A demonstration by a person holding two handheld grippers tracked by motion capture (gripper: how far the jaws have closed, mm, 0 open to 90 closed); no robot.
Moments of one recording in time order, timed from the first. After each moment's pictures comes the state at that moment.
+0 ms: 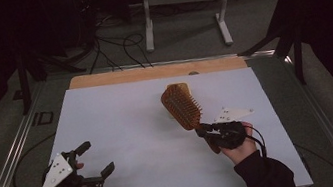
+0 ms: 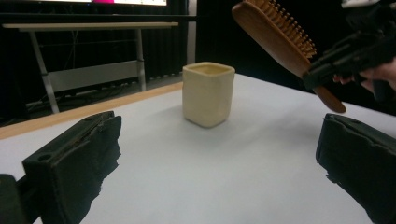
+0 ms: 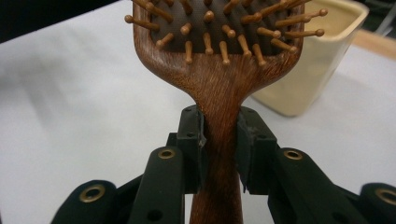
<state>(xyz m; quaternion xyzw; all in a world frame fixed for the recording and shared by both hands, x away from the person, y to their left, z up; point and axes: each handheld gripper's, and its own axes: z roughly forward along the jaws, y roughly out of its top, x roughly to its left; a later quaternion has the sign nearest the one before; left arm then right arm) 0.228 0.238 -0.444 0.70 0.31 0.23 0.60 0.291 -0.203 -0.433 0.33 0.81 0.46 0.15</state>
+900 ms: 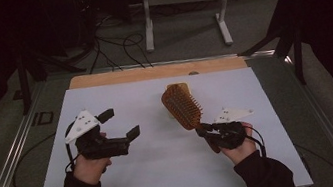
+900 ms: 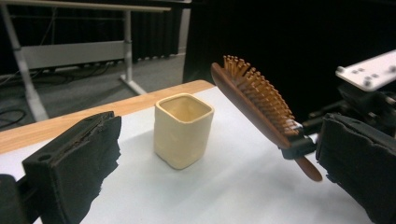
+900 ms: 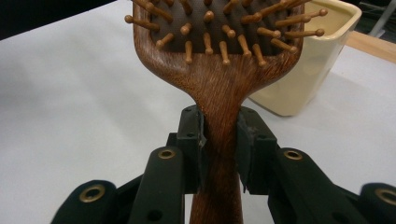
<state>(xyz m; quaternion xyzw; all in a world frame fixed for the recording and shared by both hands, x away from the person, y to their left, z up) 0.276 0.160 -0.364 0.72 0.35 0.18 0.58 0.292 -0.202 -0.438 0.33 0.81 0.45 0.16</state>
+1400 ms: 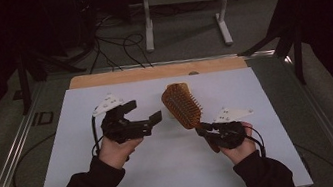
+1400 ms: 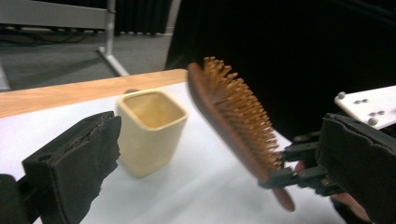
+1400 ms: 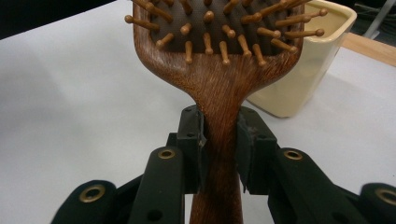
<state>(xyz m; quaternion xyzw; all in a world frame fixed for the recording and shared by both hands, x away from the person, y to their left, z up) 0.308 0.108 -0.360 0.71 0.39 0.09 0.58 0.292 -0.202 -0.437 0.33 0.81 0.45 0.16</state>
